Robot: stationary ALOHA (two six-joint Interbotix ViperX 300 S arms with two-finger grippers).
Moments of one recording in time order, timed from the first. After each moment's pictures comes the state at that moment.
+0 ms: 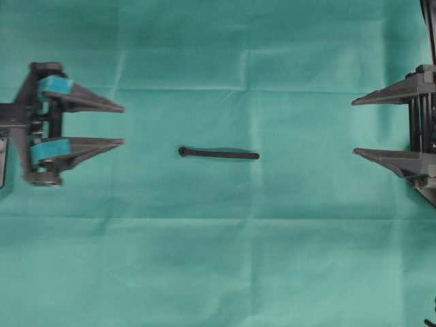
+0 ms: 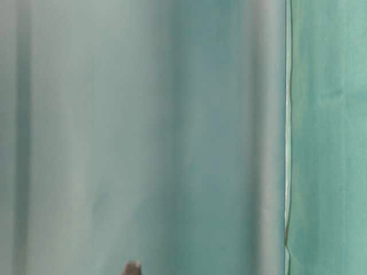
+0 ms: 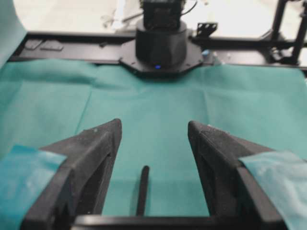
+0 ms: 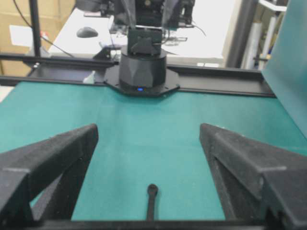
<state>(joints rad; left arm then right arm) 0.00 -0.59 1.11 -0.02 -0.55 0.01 0.00 -0.98 1.27 0.00 -0.39 0.09</state>
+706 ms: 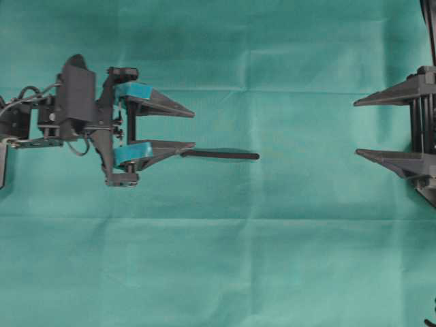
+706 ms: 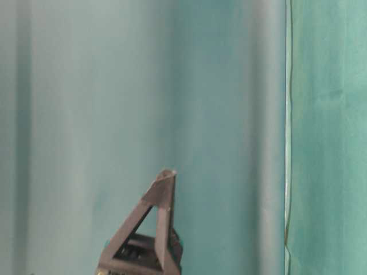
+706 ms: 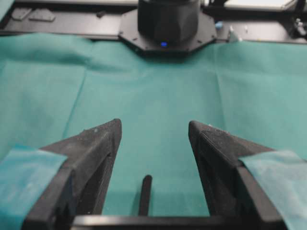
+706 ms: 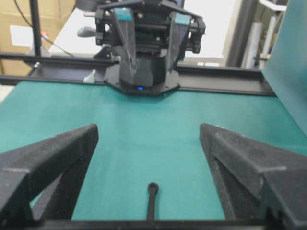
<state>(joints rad) 0.01 -0.24 0.87 -0.02 -0.53 0.00 0.00 -1.00 1.29 0.00 -0.39 0.09</state>
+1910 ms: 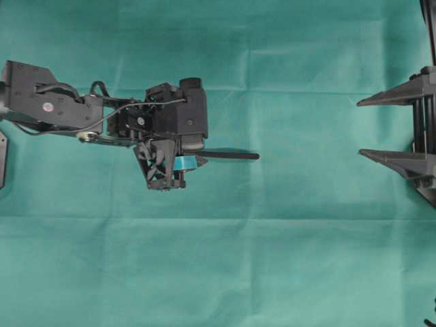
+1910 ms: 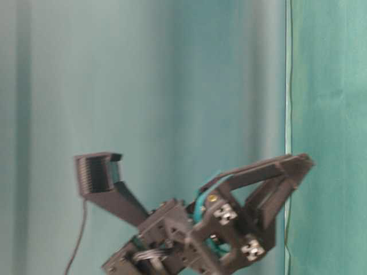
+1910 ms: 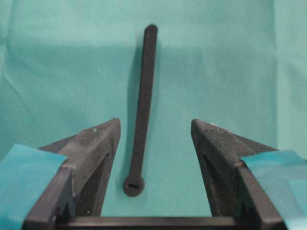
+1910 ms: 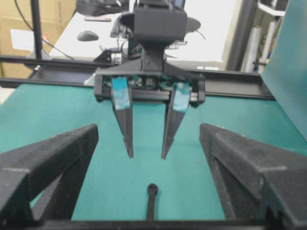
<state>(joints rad) 0.03 0.01 0.55 -0.02 0.20 0.01 0.00 -1.02 1.30 -0.01 -0.39 0.09</state>
